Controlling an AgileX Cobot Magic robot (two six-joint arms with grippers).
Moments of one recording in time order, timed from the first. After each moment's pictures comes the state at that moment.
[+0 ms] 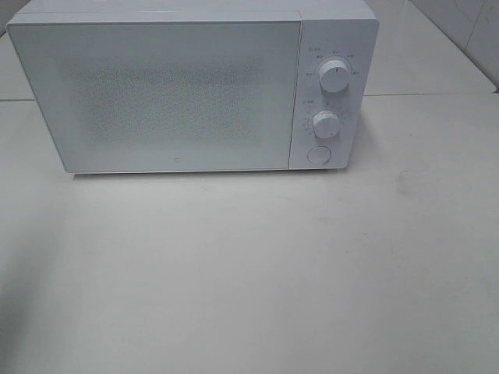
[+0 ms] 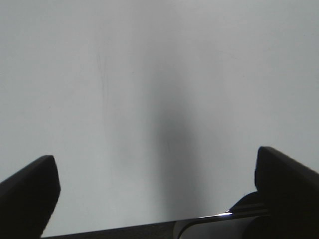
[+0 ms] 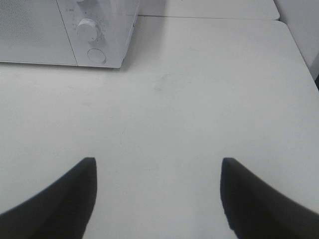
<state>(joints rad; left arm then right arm) -0.01 0.86 -0.75 -0.09 1.02 0.09 0.15 0.00 -0.50 -0.07 1.00 0.07</state>
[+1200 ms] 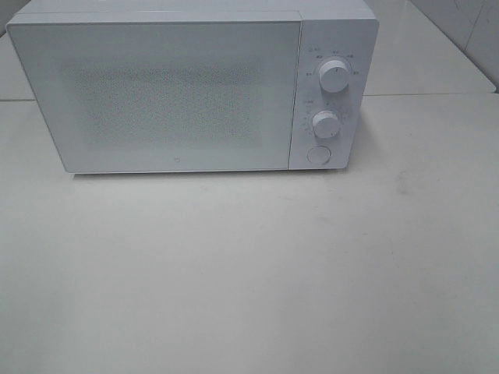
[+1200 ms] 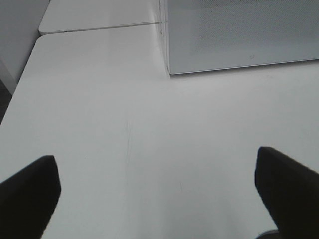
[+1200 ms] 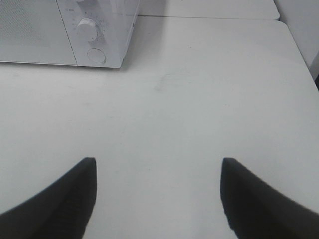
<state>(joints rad) -0.01 0.00 -0.52 -0.06 1.07 0.09 0.15 0.00 -0.50 -0.07 1.00 0.07</state>
